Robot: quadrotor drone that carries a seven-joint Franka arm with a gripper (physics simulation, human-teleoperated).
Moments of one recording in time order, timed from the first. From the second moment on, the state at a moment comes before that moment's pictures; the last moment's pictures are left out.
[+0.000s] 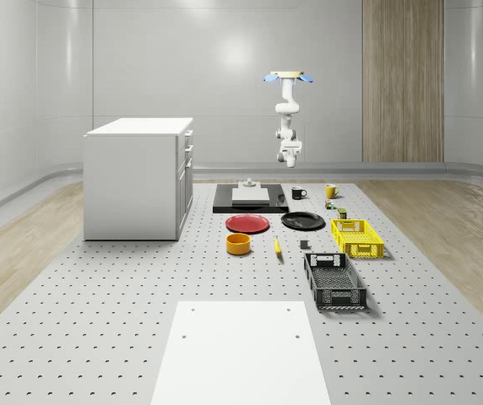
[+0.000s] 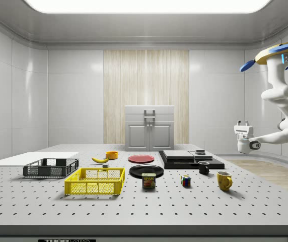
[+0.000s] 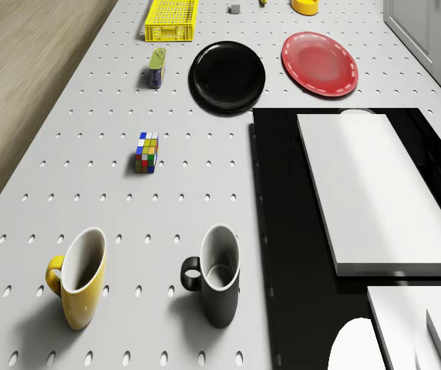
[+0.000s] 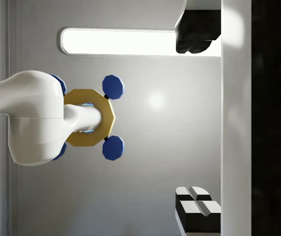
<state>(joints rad) -0.01 -0.71 0.01 -2.05 0.00 1.37 0.78</state>
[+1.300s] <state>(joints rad) 0.29 -0.79 -0.70 -2.40 1.01 1.41 0.62</state>
